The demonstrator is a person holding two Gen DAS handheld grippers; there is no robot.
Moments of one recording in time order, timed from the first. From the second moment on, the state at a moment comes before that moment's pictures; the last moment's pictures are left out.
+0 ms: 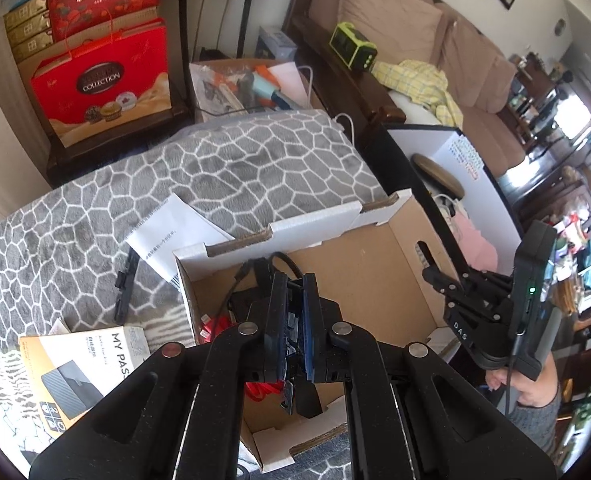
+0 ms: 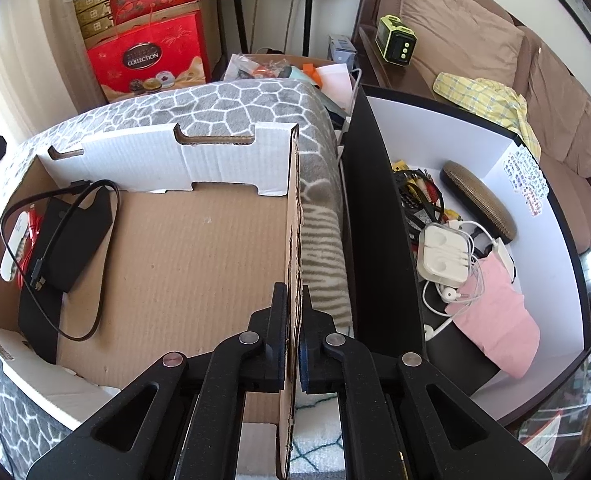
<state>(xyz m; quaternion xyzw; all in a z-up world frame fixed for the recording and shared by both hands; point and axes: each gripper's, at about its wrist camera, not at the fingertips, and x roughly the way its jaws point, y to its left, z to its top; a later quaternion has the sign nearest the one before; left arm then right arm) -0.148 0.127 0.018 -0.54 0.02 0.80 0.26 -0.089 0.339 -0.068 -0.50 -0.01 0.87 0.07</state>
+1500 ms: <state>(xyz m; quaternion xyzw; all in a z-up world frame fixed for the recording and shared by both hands) -0.228 0.028 -0.069 -0.60 0.09 0.79 0.08 -0.096 0.328 -0.069 -0.50 -0.01 0.87 0.07</state>
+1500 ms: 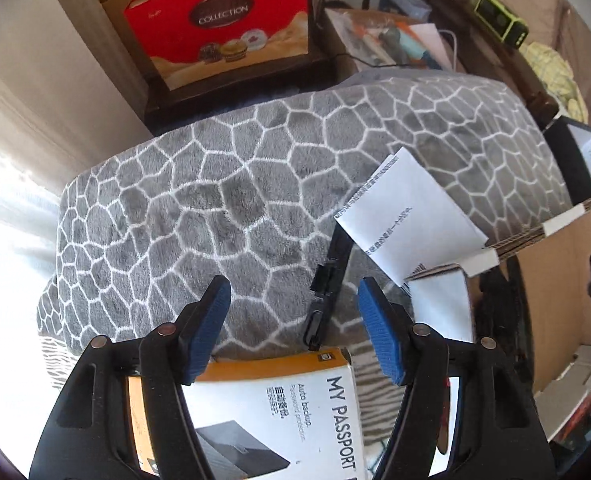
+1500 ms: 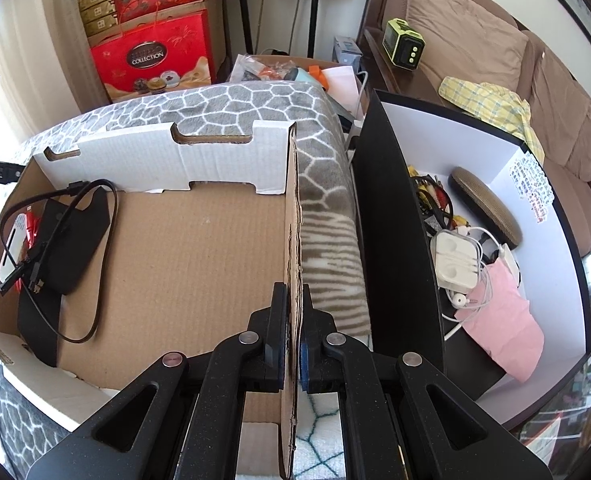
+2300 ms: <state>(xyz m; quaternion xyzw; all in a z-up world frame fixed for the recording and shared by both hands) -0.236 0.036 -0.081 -0.60 0.07 0.79 0.10 -0.095 0.330 -0.073 -0.50 0.00 0.86 0.06</state>
